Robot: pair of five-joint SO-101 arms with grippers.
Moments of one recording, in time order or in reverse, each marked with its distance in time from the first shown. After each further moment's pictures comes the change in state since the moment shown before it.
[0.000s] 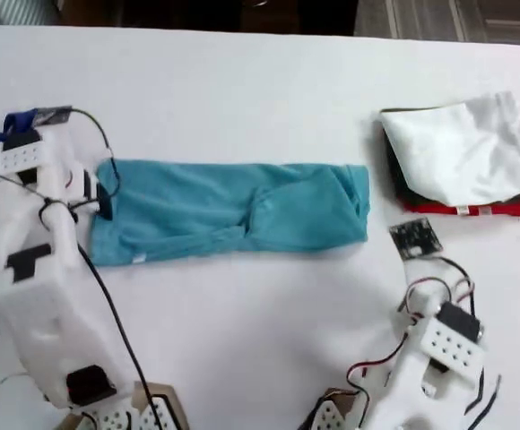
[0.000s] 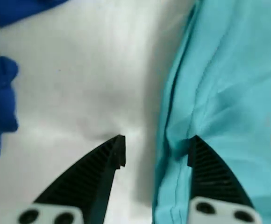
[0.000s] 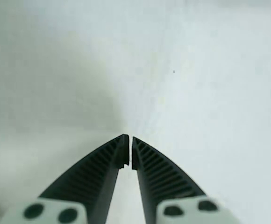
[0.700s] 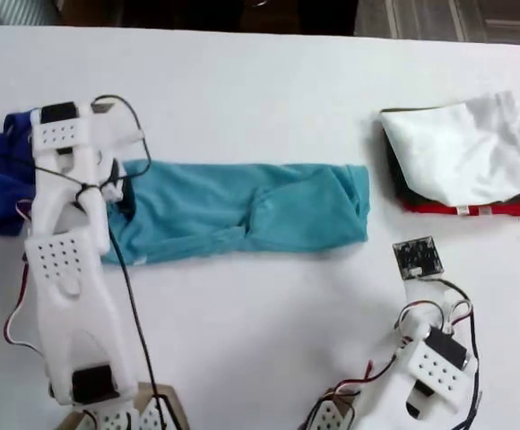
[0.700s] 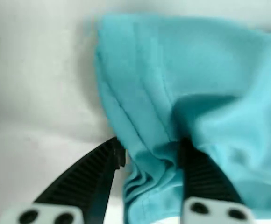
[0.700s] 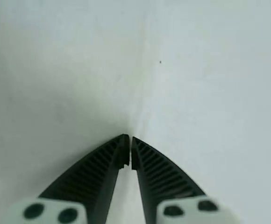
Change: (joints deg) left arm 8.7 27.1 -37.1 24.1 -0.2; right arm 2.7 -9.5 12.2 -9.6 0.0
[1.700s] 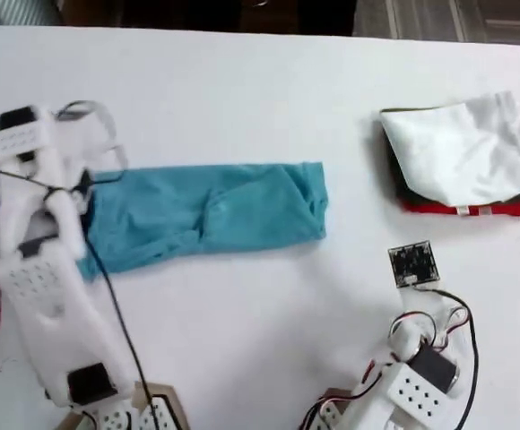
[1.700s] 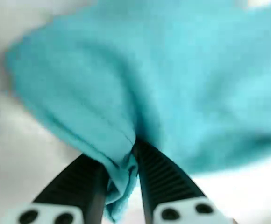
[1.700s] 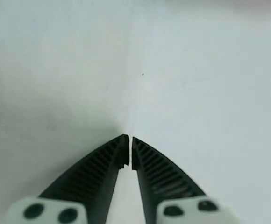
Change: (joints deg) left arm -5.3 -25.1 21.5 0.2 -11.4; right arm 0.1 -22.9 6.0 8.7 0.1
